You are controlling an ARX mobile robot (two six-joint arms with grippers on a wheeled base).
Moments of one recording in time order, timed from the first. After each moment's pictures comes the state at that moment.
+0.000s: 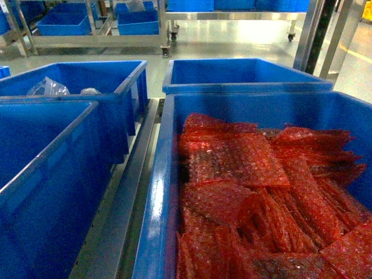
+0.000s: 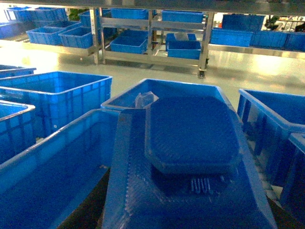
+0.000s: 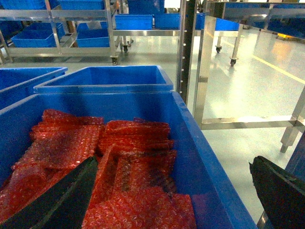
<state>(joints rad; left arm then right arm) -0.24 0.26 0.08 0.22 -0.50 -0.01 0.00 0.01 0.01 -0.01 0.00 0.00</state>
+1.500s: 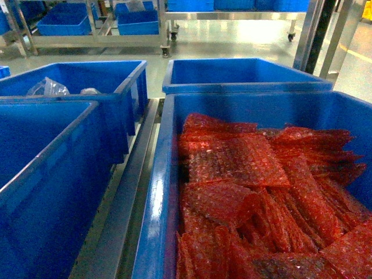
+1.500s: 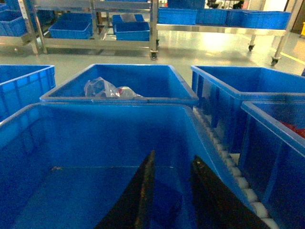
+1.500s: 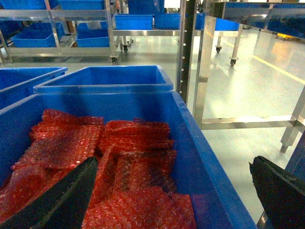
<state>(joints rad) 0.00 0.49 0.05 0.42 0.00 -0.02 0.00 0.01 0.01 -0.01 0.00 0.00</state>
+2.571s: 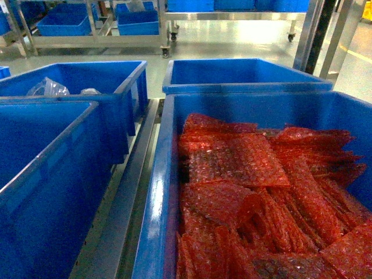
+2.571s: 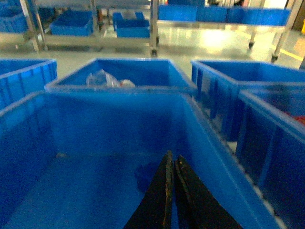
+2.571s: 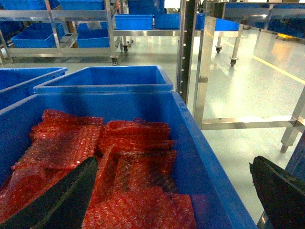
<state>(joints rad) 0.00 0.09 0.01 0.05 0.00 -0.02 0.00 0.01 0.01 -0.01 0.00 0.00</state>
